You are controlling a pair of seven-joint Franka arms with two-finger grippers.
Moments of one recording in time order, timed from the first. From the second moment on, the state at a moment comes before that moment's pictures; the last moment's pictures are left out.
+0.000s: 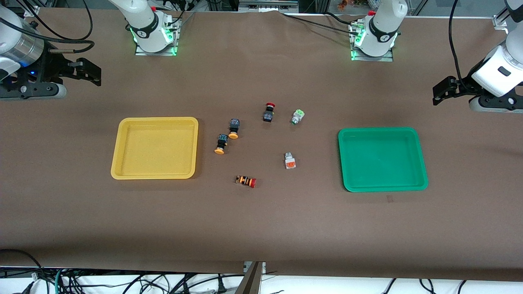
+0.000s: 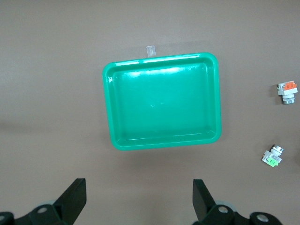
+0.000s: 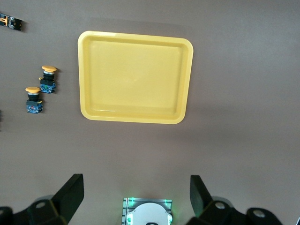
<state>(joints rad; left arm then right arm) -0.04 -0.05 0.00 -1.72 0.03 1.63 0.00 0.07 0.07 0.11 -1.44 -0.05 1.34 0.09</state>
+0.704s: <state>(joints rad) -0.04 -0.05 0.00 -1.72 0.03 1.62 0.00 0.07 0.14 0.12 -1.50 -0.03 1.40 0.09</state>
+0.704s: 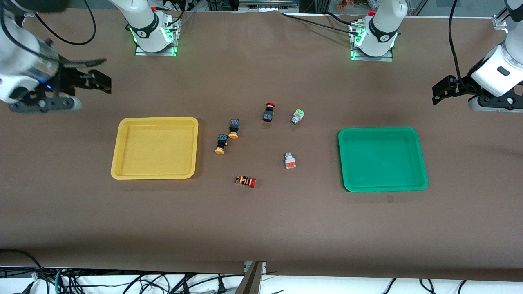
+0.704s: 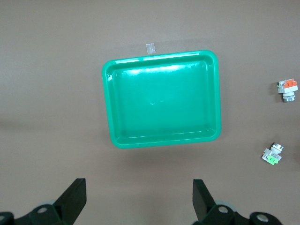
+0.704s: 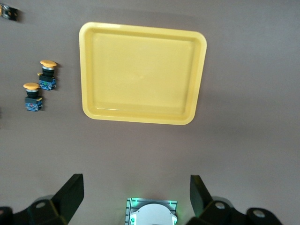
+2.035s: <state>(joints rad) -0.21 0.60 -0.27 -1.45 0.03 2.04 -0.68 0.30 0.61 0.25 -1.74 0.01 2.21 0.67</state>
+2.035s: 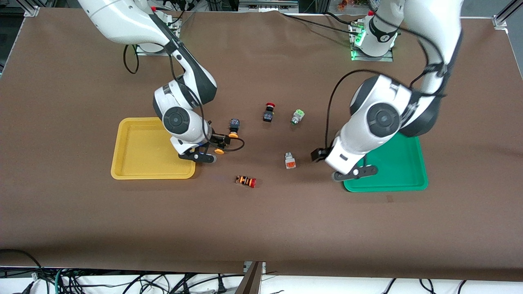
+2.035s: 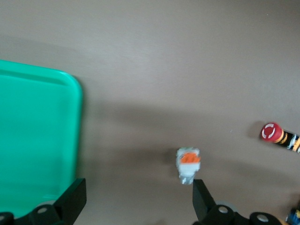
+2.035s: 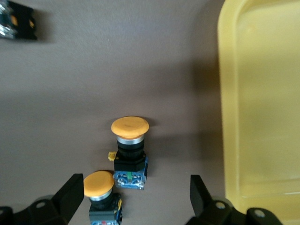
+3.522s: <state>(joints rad) -0.38 0.89 -0.25 -1.42 0.17 2.28 -0.78 0.16 0.50 0.11 -1.70 -0.01 1.94 0.19</state>
